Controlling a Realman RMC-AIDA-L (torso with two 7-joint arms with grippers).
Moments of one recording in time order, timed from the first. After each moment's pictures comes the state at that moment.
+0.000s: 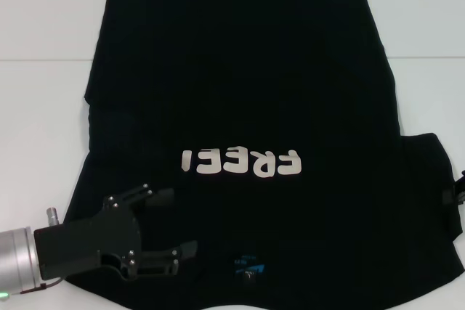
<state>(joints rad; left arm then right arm) -0.39 -2.16 0.50 0.64 2.09 1.67 -0.98 0.64 1.95 -0.67 -0.76 -2.63 -1.39 2.58</state>
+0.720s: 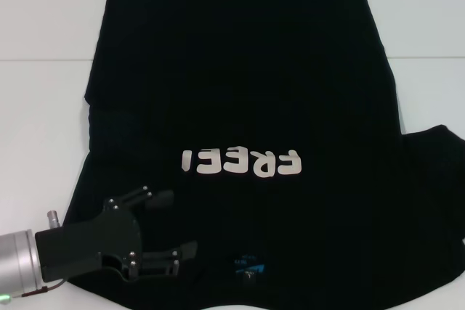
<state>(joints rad) -0.39 -2.16 0.50 0.62 2.09 1.65 -0.98 0.62 1.93 -0.60 -0.87 -2.62 -1.45 2.57</state>
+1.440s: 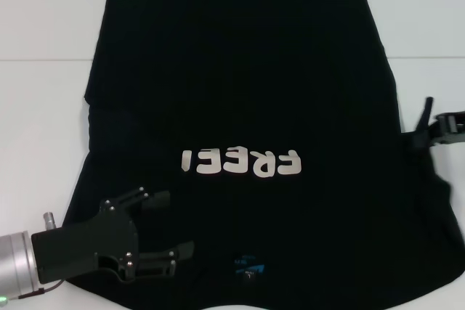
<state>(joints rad) -0.38 -2.16 0.49 0.62 2.09 1.65 -0.98 0.76 1.96 -0.71 -0.90 -2.60 -1.50 2.55</state>
